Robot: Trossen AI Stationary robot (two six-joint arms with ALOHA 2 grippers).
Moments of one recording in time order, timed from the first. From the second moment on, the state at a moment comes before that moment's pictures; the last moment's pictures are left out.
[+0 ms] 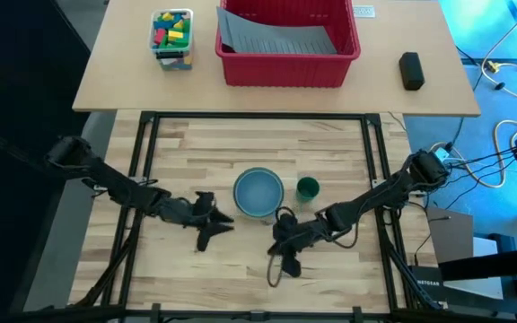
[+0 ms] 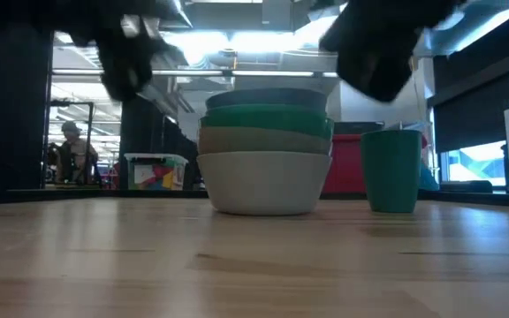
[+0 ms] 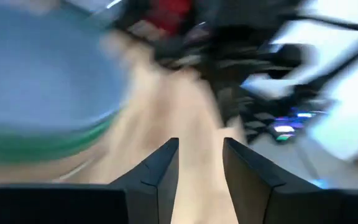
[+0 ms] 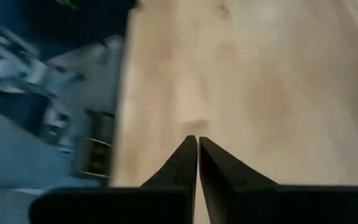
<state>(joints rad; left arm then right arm) -0.49 1.26 0.51 0.62 -0.33 -0.50 0.46 1.65 0.97 0.17 0.08 0.65</state>
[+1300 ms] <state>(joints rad) 0.02 0.65 0.27 0.75 0.34 -0.63 0.24 0.44 0.31 0.54 0.26 0.36</state>
